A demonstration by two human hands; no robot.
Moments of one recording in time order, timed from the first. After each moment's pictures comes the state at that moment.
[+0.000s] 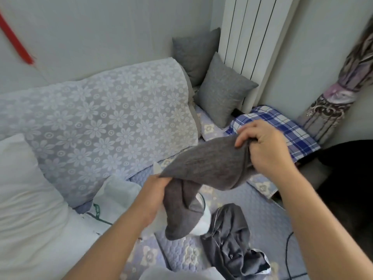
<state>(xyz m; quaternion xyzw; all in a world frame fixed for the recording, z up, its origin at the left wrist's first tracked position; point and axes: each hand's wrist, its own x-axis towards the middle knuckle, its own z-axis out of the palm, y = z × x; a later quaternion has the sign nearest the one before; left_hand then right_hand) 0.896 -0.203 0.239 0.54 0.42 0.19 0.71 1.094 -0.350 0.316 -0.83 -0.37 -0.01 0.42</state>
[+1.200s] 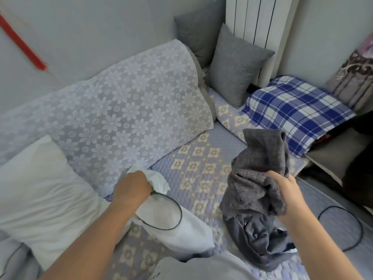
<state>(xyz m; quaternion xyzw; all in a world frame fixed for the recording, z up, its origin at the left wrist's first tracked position) 0.845 -0.131 0.188 0.85 0.51 -0.14 0.05 1.057 -0.411 0.182 -0.59 0.06 0.33 0.74</state>
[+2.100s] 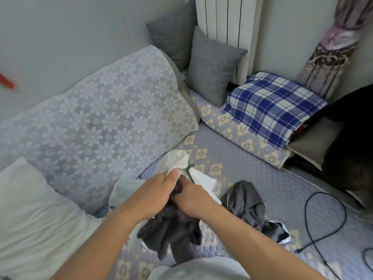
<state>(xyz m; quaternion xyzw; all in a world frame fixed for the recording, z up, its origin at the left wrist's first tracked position) 0.902 -0.214 0.248 0.86 0.36 -0.09 0.35 0.989 -0.296 0.156 -0.79 -0.30 0.39 0.36</state>
